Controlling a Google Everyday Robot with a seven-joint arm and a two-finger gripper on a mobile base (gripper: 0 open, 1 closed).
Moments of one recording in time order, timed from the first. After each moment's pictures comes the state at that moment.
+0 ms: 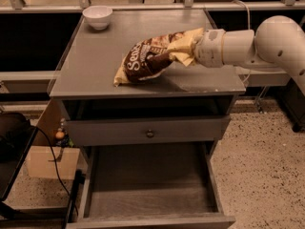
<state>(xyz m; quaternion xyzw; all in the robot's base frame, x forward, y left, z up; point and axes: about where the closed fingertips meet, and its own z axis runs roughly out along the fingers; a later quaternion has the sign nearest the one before) 0.664 -0.059 0.911 -0.80 0.08 -0.22 0.55</state>
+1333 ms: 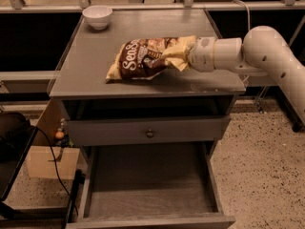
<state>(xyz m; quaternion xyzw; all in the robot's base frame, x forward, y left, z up) 0.688 -0.049 0.878 -0.80 0.08 -0.20 0.57</state>
